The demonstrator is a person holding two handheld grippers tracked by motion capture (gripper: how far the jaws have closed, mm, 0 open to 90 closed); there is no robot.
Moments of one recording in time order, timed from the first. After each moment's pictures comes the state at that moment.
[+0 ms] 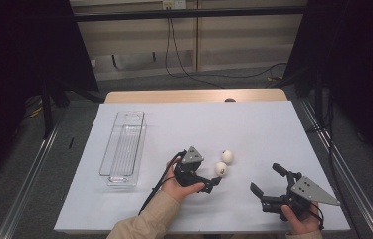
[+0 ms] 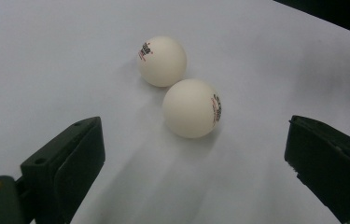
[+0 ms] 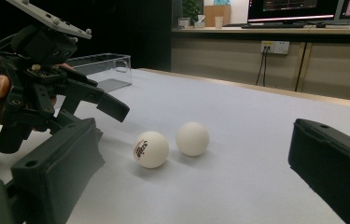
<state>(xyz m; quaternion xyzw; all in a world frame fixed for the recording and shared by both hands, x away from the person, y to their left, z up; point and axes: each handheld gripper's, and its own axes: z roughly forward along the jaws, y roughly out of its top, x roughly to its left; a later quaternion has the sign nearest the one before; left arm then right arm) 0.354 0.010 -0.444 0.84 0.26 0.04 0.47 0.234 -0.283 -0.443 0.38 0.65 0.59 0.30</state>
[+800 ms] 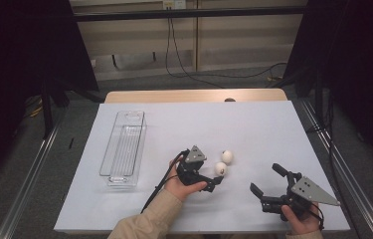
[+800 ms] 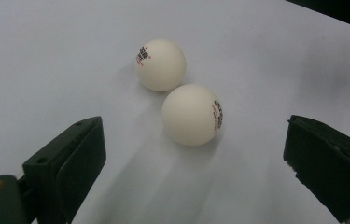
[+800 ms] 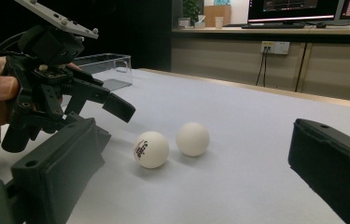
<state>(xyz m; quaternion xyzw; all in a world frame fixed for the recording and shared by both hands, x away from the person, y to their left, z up) 0.357 0.003 -0.444 0.85 0.25 0.04 0.47 0.234 -0.283 -0.443 0.38 0.64 0.59 0.30</state>
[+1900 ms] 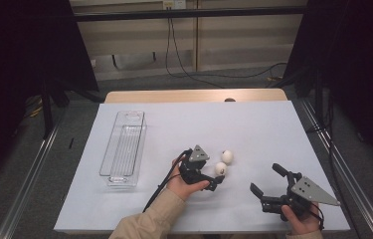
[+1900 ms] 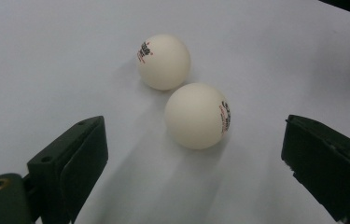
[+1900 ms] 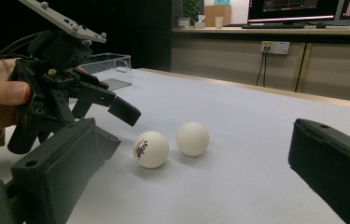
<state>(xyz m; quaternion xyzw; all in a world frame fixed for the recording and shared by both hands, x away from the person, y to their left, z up) 0.361 -0.005 -0.448 0.85 0.25 0.04 0.46 0.234 -0.283 -0.443 0.38 0.65 0.59 0.30</state>
